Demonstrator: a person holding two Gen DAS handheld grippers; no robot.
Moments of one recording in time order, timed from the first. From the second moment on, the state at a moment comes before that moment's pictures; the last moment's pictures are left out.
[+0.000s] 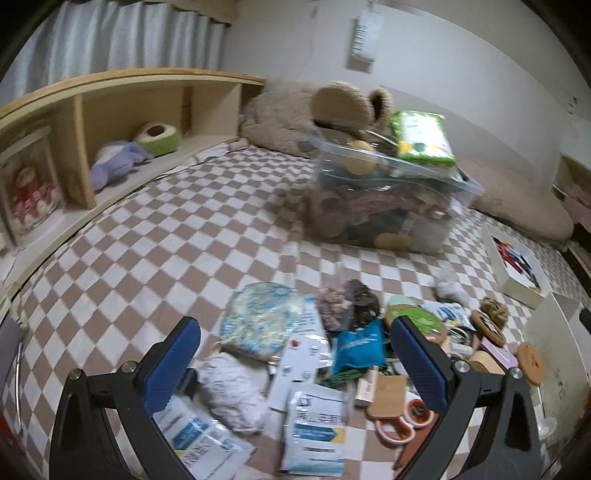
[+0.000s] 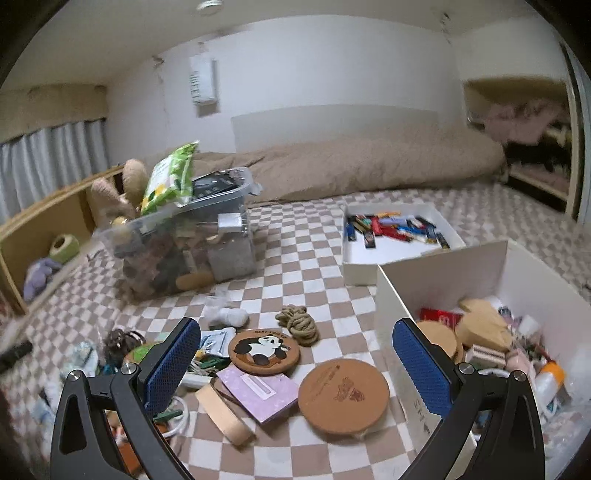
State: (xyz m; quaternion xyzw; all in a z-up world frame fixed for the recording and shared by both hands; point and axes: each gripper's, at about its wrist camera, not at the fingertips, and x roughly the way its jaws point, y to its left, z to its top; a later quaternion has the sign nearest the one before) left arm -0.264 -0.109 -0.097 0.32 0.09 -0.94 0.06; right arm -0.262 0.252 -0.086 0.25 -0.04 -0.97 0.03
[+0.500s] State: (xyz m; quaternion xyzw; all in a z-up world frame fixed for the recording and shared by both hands) left arm -0.271 -0.153 -0.146 0.40 0.15 -0.90 0.08; right arm -0.275 0.237 -0.119 0.31 -0.02 -0.95 0.08
